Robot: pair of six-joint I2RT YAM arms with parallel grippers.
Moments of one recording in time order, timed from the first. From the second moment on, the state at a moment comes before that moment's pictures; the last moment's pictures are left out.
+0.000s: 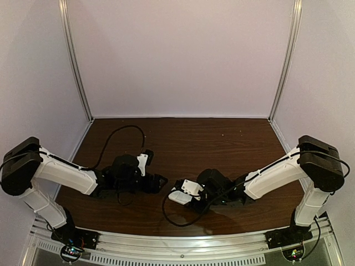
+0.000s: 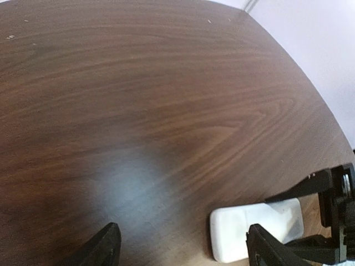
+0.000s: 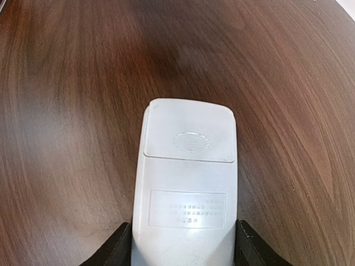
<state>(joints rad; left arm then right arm) -0.95 1.54 0.56 0.40 -0.06 -0.53 1.12 1.75 0.76 0.21 0.06 -0.11</state>
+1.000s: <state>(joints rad) -1.12 1.57 0.41 0.73 -0.20 -0.67 1.12 1.69 0.71 0.19 0.00 -0.14</state>
